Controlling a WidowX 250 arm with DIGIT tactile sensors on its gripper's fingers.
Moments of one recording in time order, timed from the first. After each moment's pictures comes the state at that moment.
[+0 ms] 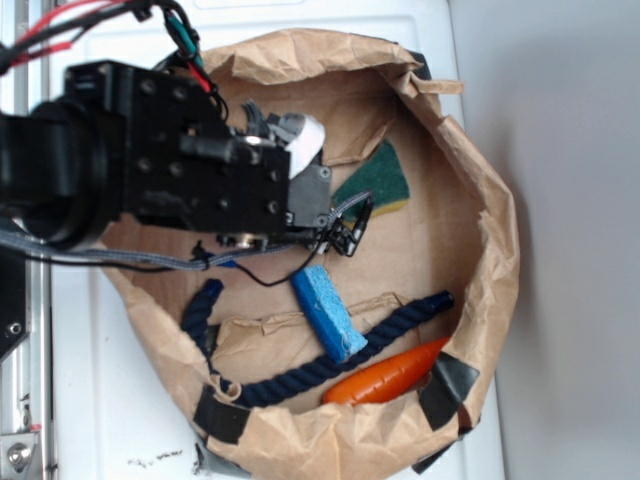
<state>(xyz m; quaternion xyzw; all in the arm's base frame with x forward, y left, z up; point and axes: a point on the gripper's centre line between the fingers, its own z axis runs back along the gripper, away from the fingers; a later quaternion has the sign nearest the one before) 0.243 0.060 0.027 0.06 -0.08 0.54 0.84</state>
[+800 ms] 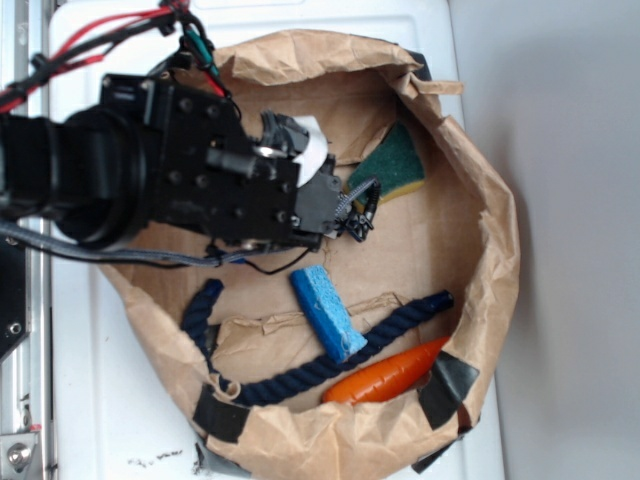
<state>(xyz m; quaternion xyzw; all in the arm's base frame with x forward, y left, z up) 0.250 0.067 0.017 0.06 -0.12 0.57 0.81</state>
